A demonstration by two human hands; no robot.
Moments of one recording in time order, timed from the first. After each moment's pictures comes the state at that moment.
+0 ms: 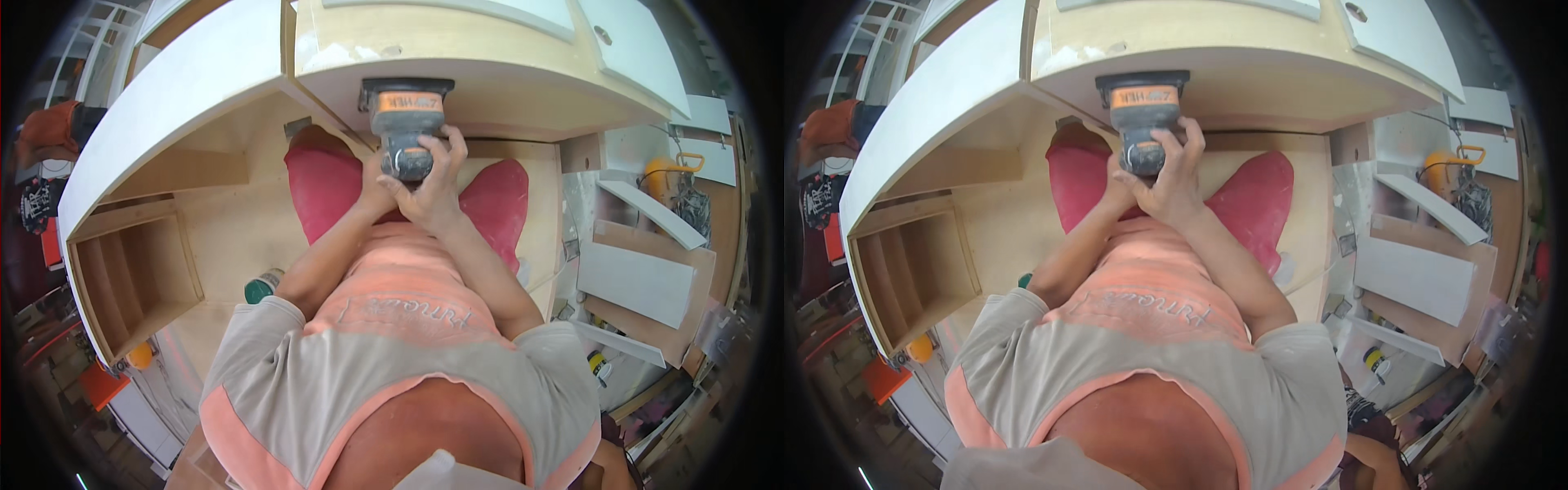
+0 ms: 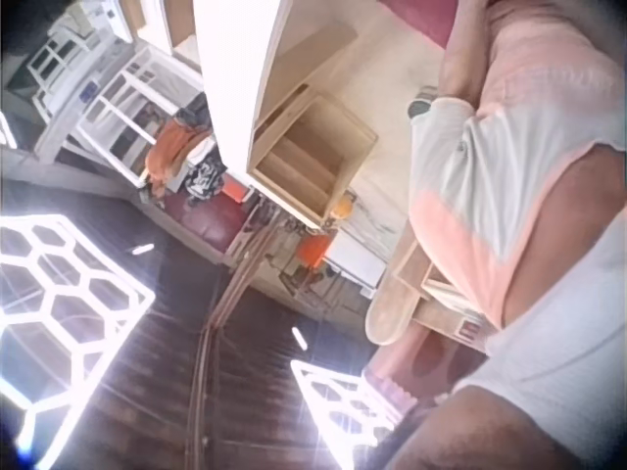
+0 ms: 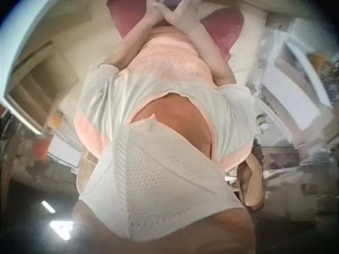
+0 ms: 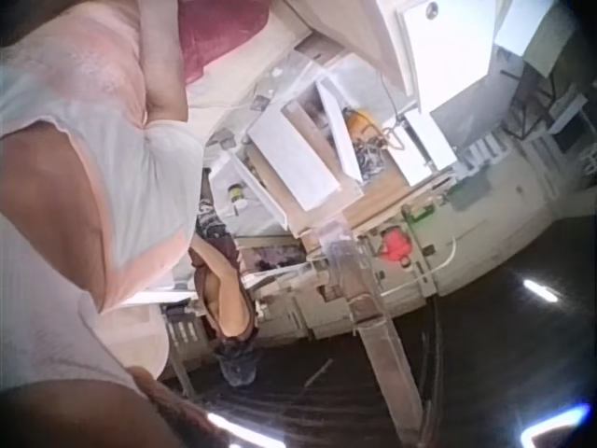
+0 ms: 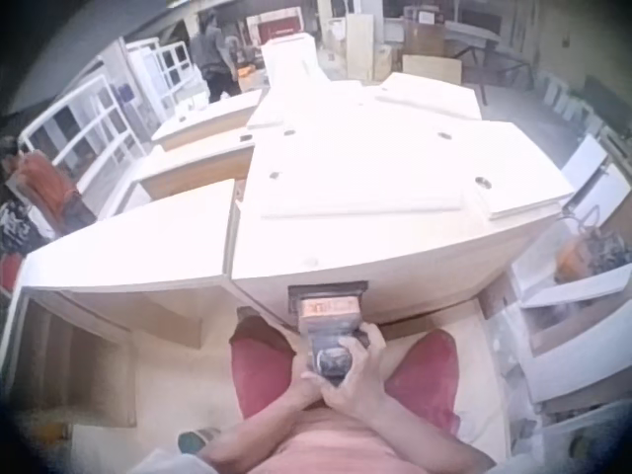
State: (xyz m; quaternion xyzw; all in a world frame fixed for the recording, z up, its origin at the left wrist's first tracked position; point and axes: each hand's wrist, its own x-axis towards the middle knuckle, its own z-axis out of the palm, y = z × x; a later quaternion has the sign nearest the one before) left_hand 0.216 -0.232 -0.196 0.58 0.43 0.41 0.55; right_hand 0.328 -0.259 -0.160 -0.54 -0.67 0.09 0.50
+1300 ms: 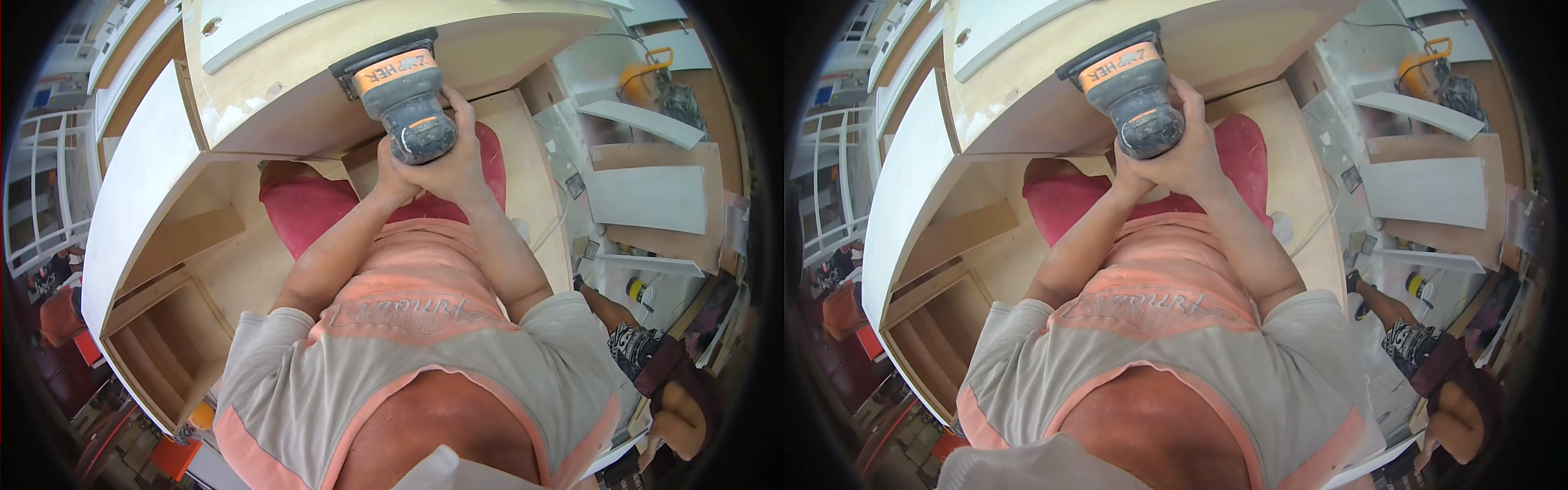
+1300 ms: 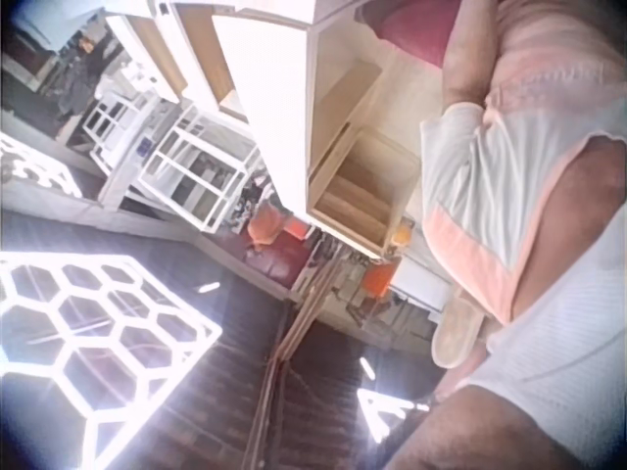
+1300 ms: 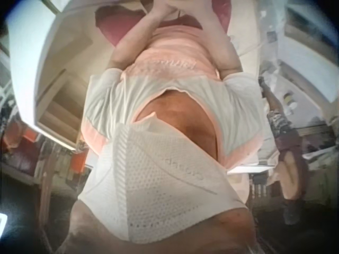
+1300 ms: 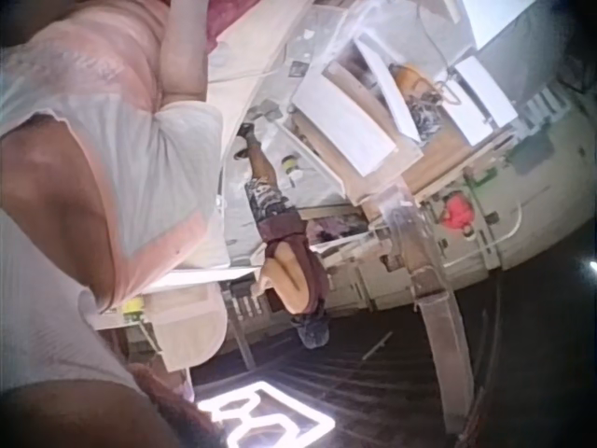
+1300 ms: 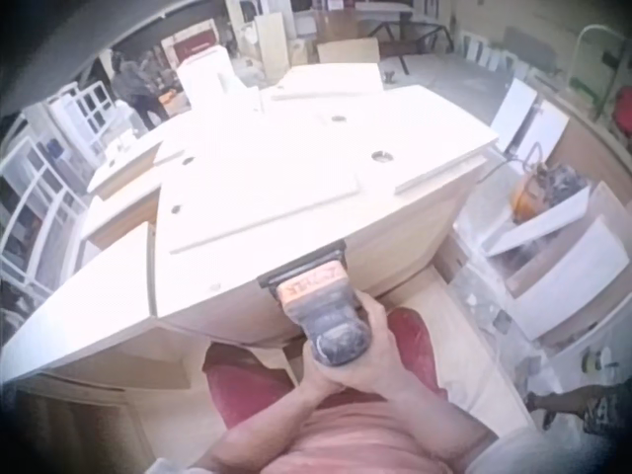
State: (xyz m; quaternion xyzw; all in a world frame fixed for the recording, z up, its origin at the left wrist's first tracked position) left_hand 0.309 -0.229 -0.156 0.63 0.29 0.42 0.59; right_hand 0.404 -0.271 -0.113 -0.61 -0.46 0.28 0.59
